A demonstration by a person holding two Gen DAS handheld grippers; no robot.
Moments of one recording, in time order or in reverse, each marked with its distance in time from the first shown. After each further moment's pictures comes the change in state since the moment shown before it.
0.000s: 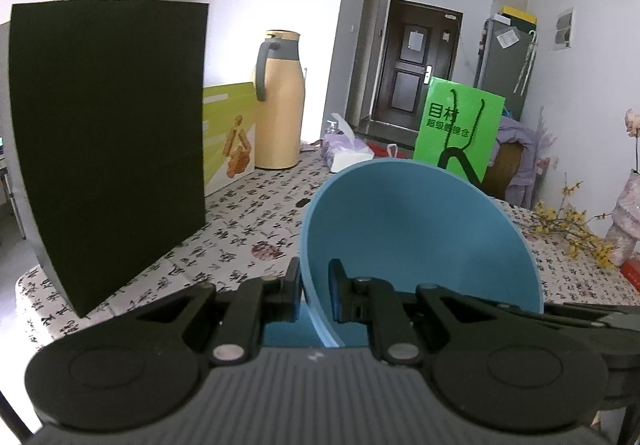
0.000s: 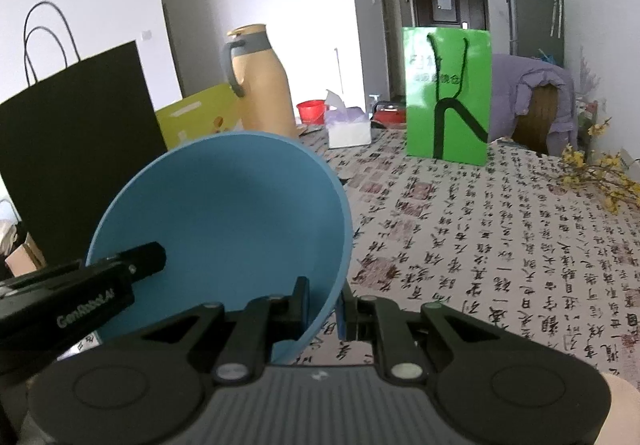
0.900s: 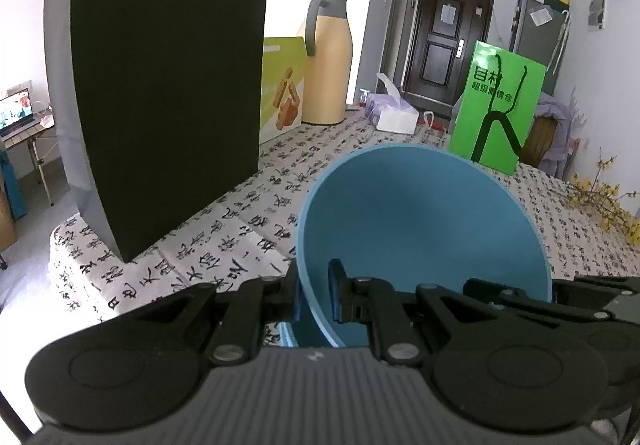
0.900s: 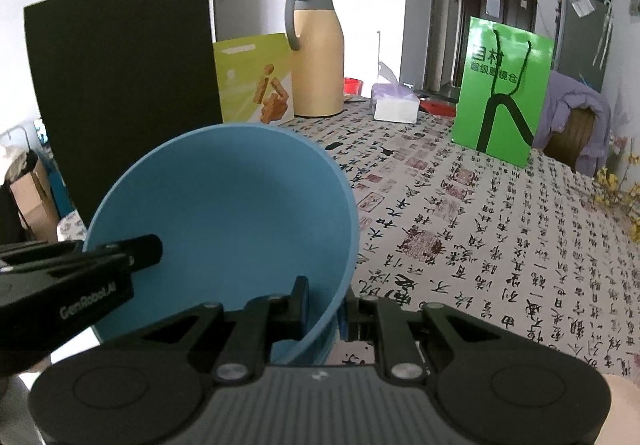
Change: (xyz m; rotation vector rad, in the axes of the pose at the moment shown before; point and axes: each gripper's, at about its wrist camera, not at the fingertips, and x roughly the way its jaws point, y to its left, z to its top) left arm -0.007 0.039 -0.032 -0.032 0.100 0.086; right arm 0.018 0.053 -0.033 -0.195 0.064 0.002
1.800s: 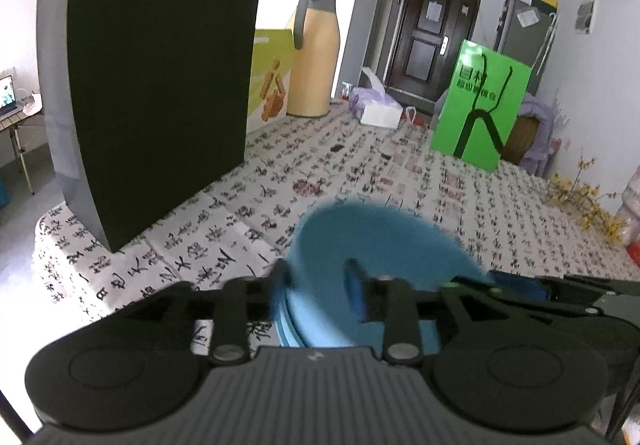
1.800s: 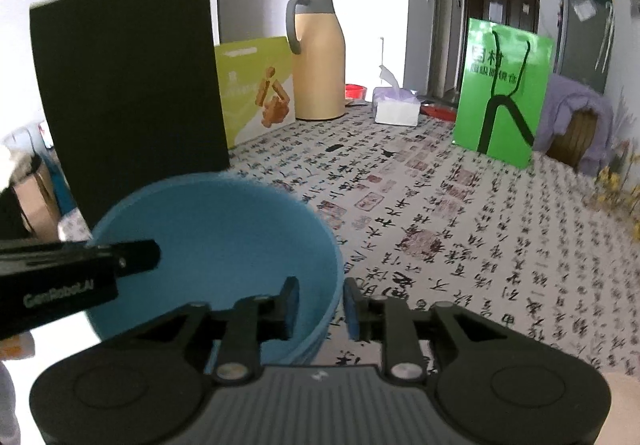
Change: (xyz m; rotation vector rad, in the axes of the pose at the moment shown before) left arm -0.009 0.010 0.002 -0.025 0.011 -0.073; right arm -0.006 -0.019 -0.004 0.044 -0.028 0.043
